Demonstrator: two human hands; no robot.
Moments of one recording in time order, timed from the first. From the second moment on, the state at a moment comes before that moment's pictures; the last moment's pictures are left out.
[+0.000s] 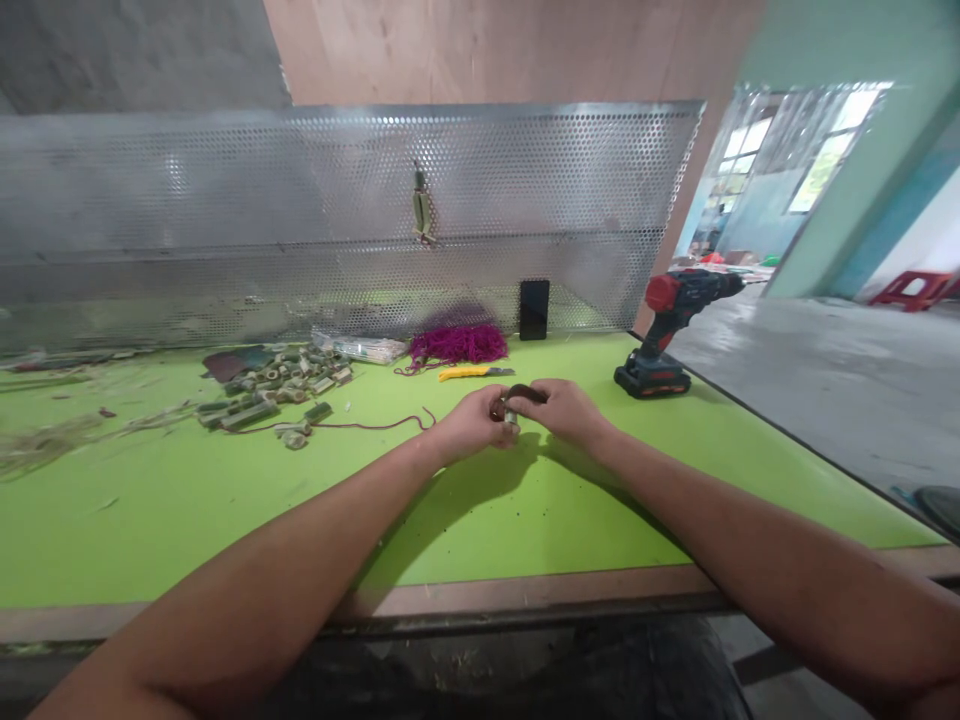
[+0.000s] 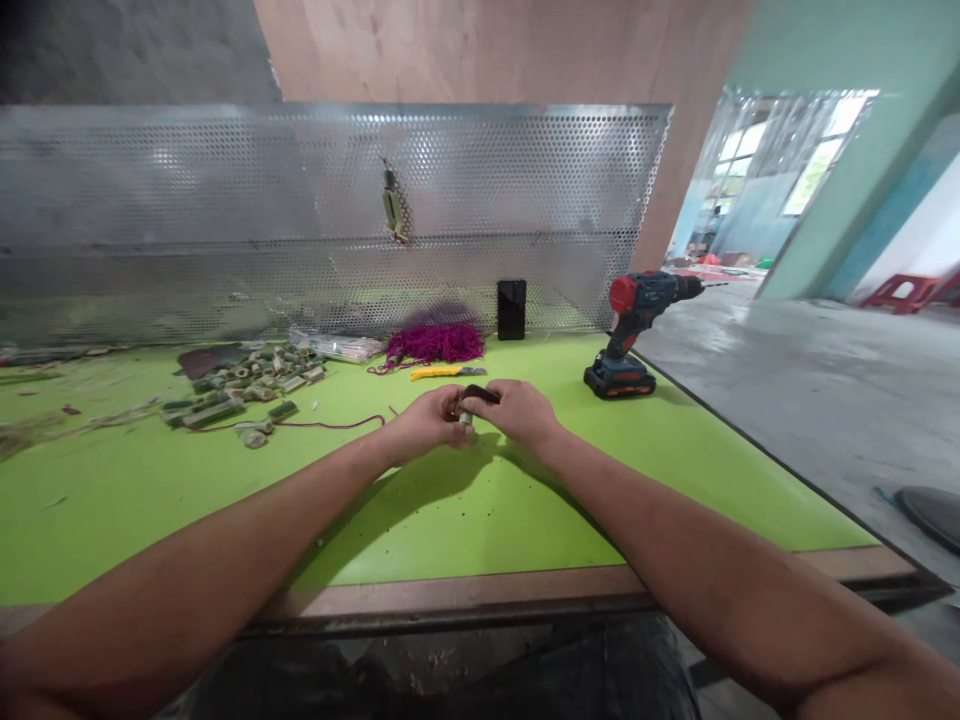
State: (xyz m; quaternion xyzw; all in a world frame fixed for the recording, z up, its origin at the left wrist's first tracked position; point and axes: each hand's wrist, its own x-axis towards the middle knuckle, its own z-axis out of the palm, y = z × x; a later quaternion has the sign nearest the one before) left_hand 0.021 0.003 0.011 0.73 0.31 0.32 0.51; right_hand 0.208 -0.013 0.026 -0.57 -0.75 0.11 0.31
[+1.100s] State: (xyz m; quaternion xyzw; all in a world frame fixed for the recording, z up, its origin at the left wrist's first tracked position) left_hand 0.017 0.000 0.020 0.74 0.31 0.33 0.49; right_hand 0.200 -0.016 0.027 -0.53 -0.77 0.10 0.35
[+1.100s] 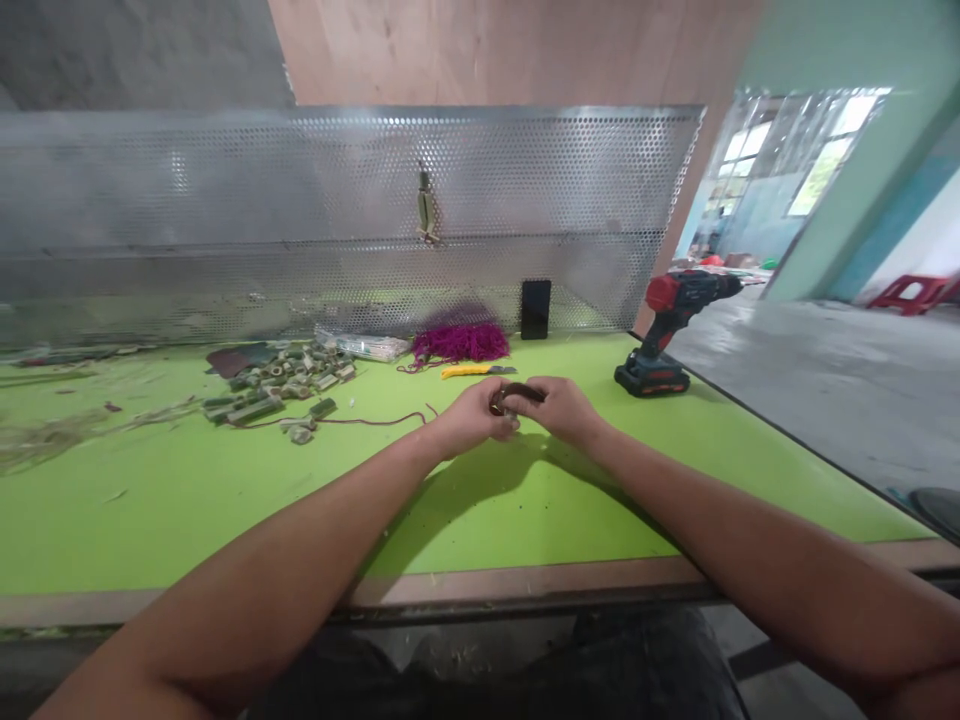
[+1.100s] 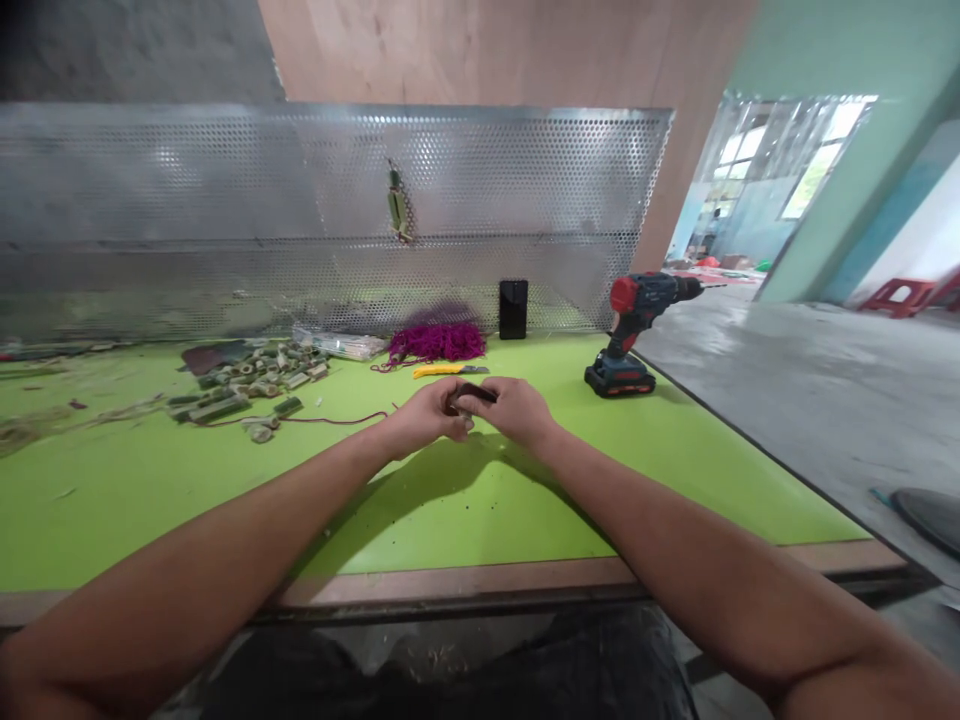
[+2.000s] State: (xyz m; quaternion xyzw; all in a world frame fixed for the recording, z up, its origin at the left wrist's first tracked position) left_hand 0.018 -0.002 0.027 0.59 0.32 0.39 0.63; right_hand 0.215 -0.010 0.024 -0.50 -0.70 0.21 0.46
